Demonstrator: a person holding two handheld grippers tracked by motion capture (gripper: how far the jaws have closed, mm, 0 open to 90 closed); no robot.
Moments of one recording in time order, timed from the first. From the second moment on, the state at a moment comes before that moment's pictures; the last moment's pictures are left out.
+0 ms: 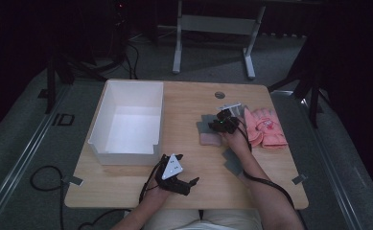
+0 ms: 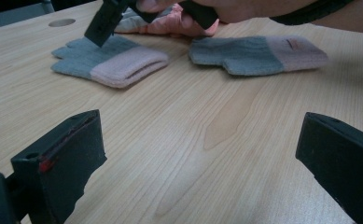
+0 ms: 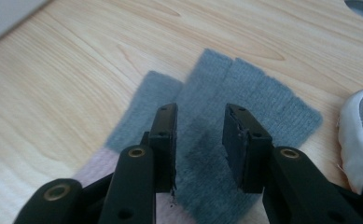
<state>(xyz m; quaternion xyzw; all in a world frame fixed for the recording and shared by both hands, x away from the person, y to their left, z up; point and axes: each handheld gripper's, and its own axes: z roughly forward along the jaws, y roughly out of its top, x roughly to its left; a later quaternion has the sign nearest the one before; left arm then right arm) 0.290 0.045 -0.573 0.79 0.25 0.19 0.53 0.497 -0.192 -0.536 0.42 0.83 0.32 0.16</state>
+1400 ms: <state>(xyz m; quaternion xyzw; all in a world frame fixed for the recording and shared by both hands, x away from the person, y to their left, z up) 0.288 0.044 -0.573 0.79 0.24 0.20 0.53 0.341 -0.167 -0.525 0.47 0.79 0.36 0.14</state>
